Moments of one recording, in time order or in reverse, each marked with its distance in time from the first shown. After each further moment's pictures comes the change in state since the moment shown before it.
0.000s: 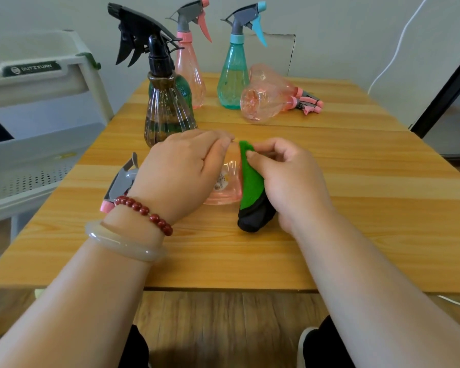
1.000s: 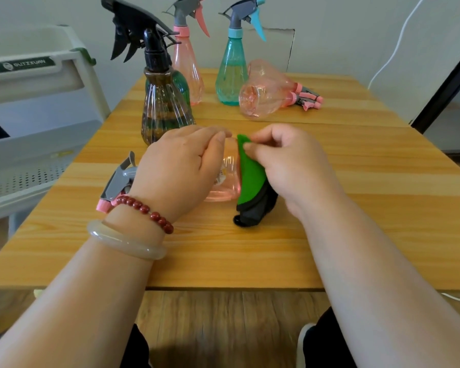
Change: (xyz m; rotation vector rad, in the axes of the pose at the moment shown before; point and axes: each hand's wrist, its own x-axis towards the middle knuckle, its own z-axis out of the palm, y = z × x) left_hand 0.001 0.000 0.005 -0.033 0.015 -0.052; right_hand 0.012 -0.012 -0.007 -0.211 -0.048 -0.053
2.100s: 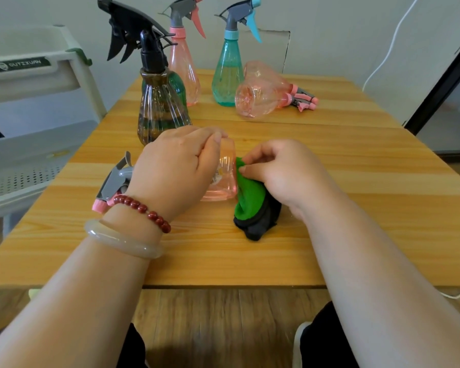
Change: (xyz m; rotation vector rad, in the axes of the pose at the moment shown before) left_hand 0.000 0.003 -0.001 0.029 -0.019 -0.002; right_hand -0.004 0.007 -0.007 -0.160 -0.102 0.051
